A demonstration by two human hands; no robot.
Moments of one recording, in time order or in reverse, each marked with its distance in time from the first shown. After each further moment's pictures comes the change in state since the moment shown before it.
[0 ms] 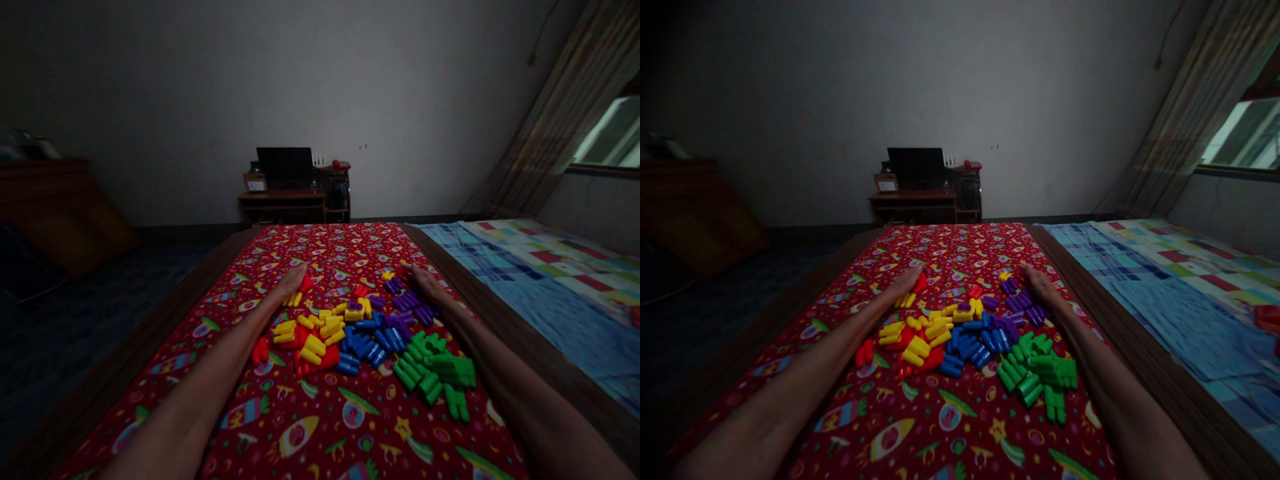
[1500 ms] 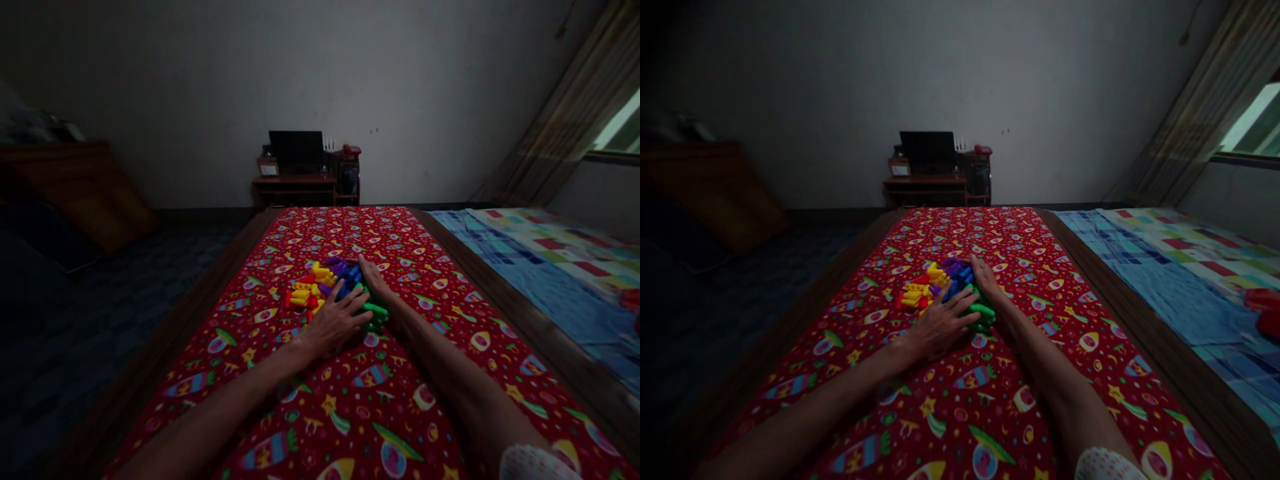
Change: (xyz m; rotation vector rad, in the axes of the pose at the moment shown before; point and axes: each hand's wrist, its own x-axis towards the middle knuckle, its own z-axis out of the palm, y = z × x) left_hand -0.202 0.117 0.033 0.744 -0.006 0.831; right_hand -0.093 -0.091 0.174 0.099 -0.160 -0.153
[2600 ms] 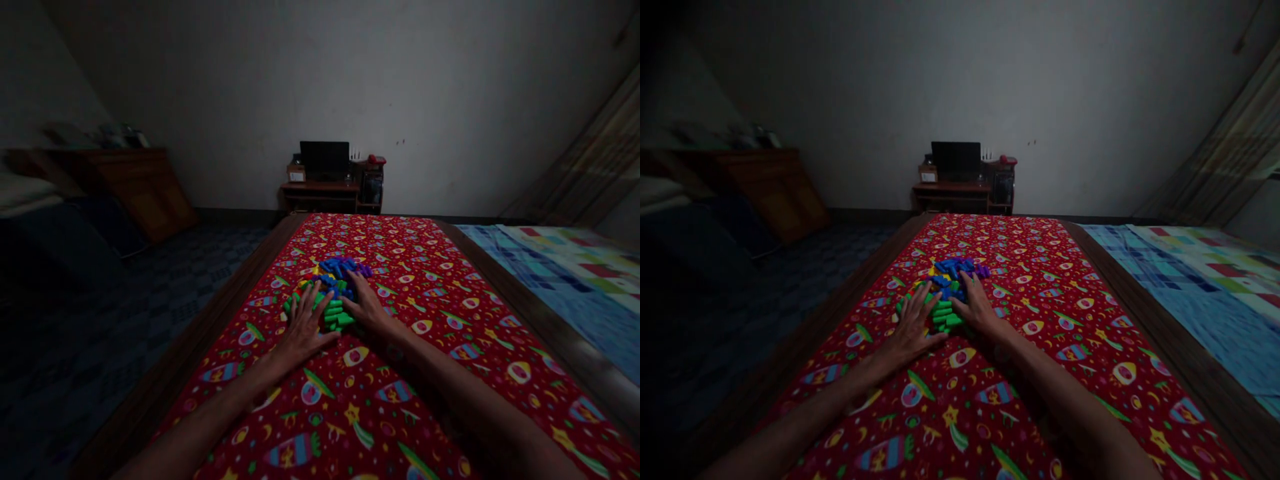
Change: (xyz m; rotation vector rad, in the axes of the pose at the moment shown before) left_hand -0.096 -0.033 0.004 -0.227 0.095 -0.647; right_hand -0.032 -0.001 0.069 -0.359 -0.175 -0.222
